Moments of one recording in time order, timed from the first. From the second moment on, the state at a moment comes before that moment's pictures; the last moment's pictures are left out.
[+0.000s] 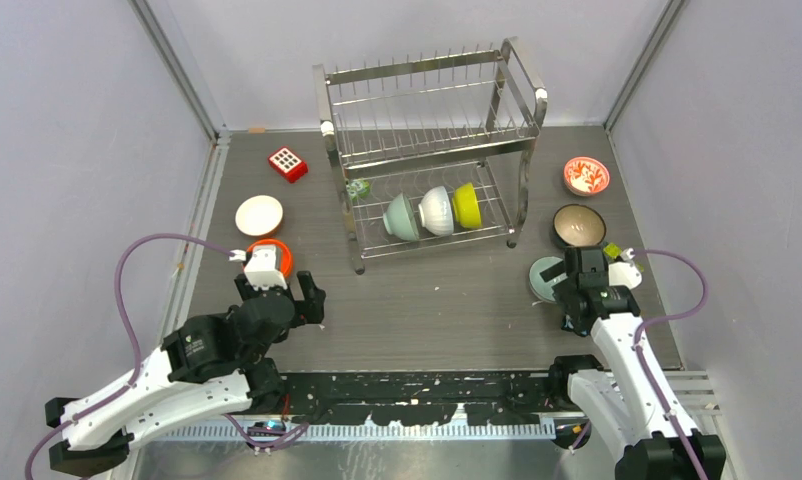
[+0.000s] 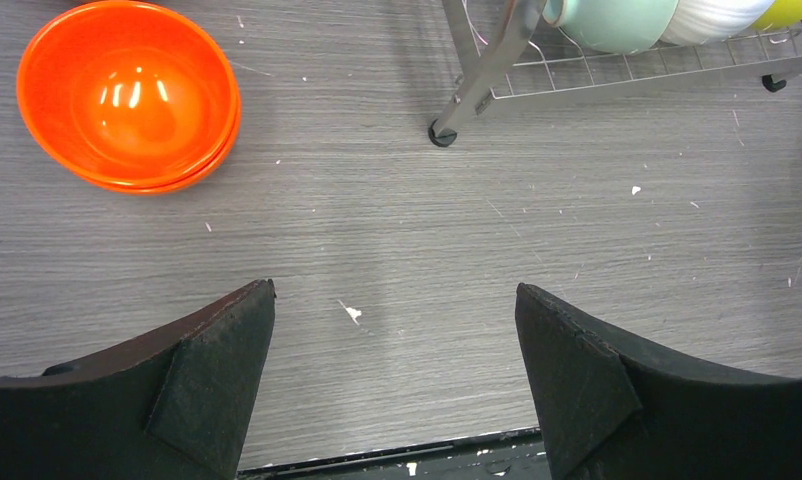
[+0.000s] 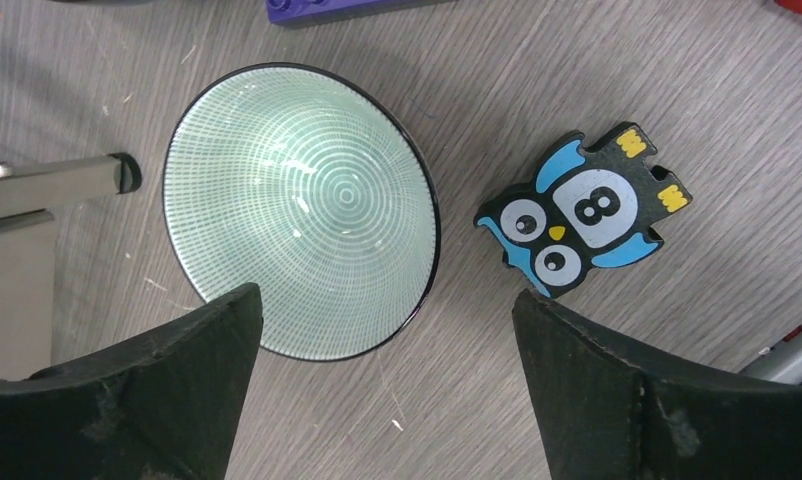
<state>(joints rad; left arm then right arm) -1.09 0.47 0.75 -0.97 -0.75 -0.79 0.05 0.77 0.53 -0.79 0.36 1.08</state>
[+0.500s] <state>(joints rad) -1.09 0.49 0.75 -0.99 -0.75 -0.79 0.06 0.70 0.80 -0.95 0.34 0.96</state>
